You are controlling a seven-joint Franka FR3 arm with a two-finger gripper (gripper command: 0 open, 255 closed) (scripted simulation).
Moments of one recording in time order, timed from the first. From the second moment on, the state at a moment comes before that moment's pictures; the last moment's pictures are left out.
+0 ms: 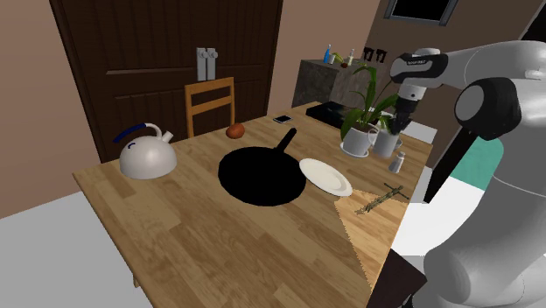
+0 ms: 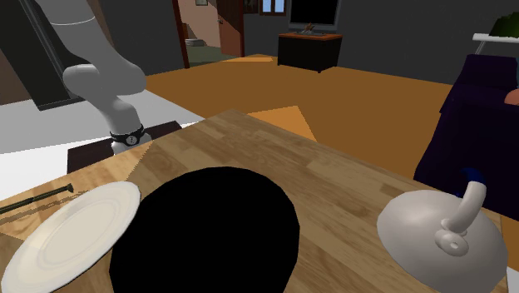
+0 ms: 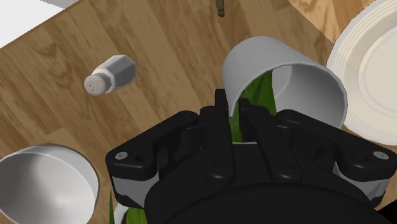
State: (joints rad) arm -0.53 0.23 -0.31 -1.56 0.04 1.68 -0.61
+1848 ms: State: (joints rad) arm -0.53 0.29 -0.31 -1.80 0.06 1.97 -0.62
